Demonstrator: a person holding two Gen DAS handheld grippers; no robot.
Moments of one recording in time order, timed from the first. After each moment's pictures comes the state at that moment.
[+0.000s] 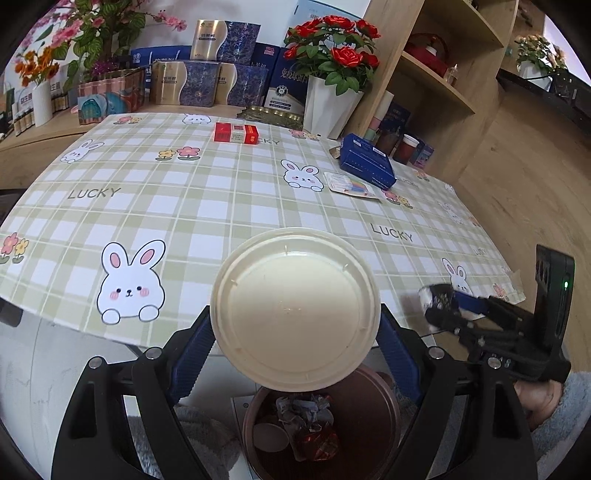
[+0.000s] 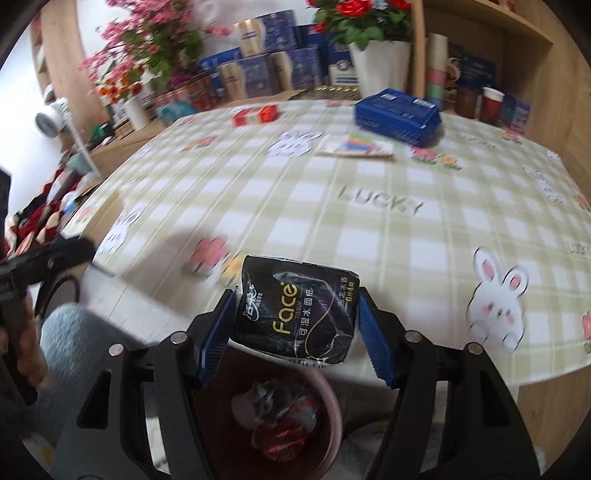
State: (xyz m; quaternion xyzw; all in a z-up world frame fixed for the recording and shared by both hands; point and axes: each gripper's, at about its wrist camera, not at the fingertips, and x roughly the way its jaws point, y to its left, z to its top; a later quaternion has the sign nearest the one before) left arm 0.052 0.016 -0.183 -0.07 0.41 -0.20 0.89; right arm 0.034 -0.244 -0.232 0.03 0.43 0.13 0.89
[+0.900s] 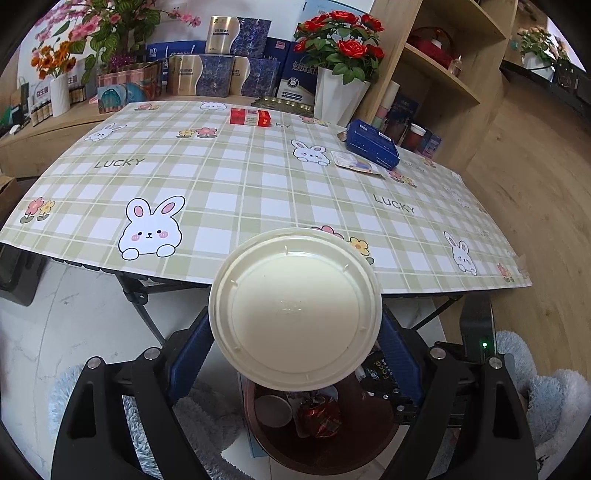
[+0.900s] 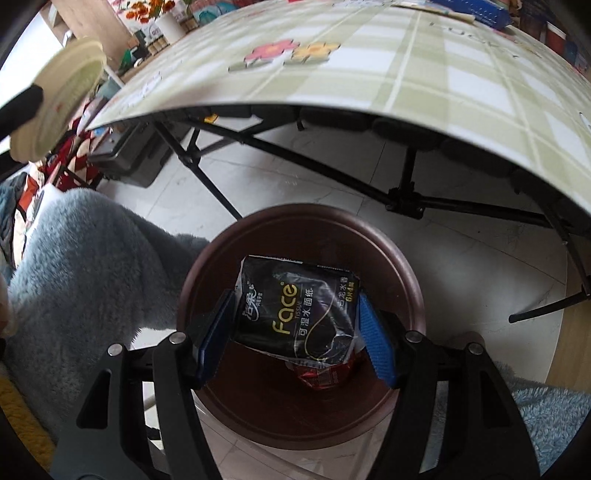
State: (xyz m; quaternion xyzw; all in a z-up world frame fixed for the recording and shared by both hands) left arm 0.001 0.019 -0.196 -0.06 0.42 -0.17 0.89; right arm -0.003 -0.194 -0.337 0.02 0.56 0.21 0.80
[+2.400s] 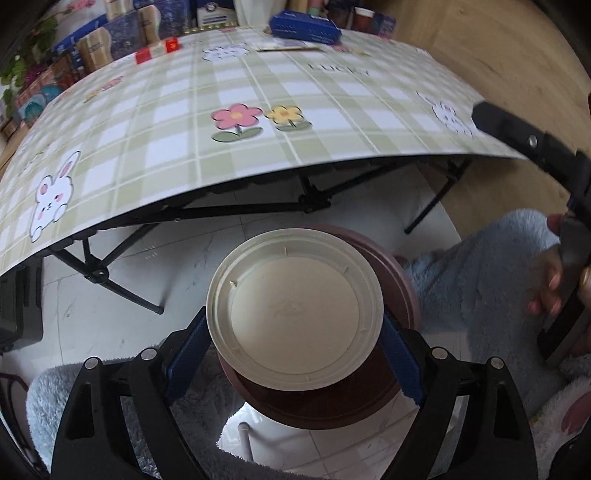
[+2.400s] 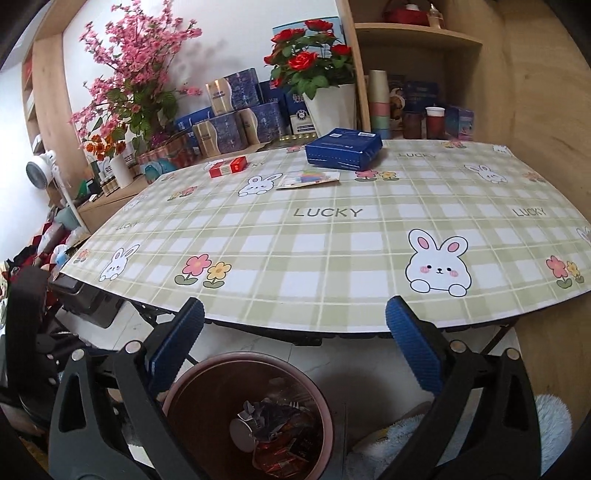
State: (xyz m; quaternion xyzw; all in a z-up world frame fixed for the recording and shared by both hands) left arm -0.011 -0.063 -0.269 0.10 0.54 -0.24 0.80; right arm -0.027 -0.285 -0.231 0.09 0.32 0.05 0.94
